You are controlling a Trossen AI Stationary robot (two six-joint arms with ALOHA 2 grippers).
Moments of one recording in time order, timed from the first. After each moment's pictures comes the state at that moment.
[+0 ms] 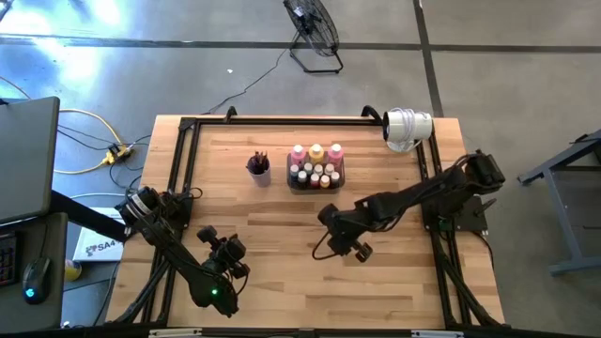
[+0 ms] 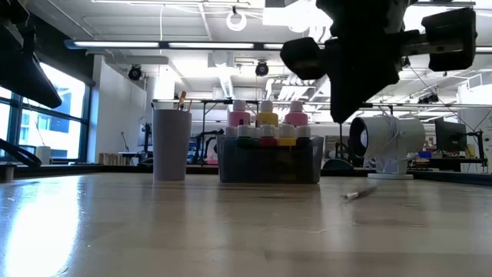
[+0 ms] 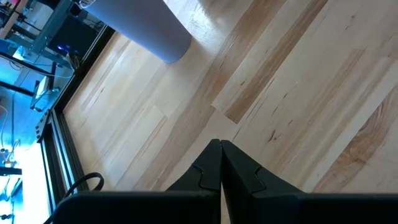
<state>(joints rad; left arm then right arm) -0.86 1.90 1.30 -1.49 -0.75 -1.65 0.26 1.66 1.08 -0.47 -0.09 -0.50</state>
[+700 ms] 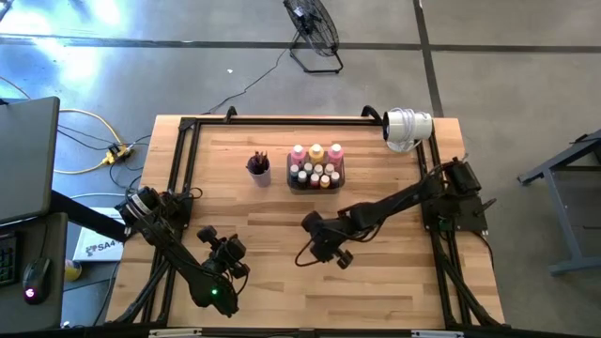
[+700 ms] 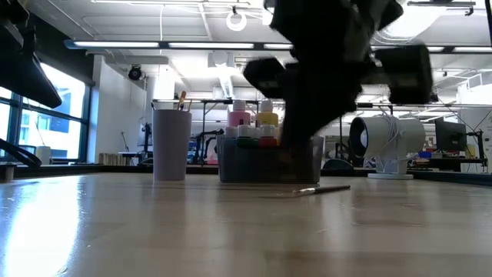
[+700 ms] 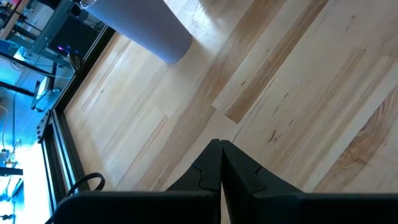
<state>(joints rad) -0.86 1.90 1.30 -1.49 -0.75 -1.65 0.27 1.86 1.17 -0.29 -0.08 -0.49</state>
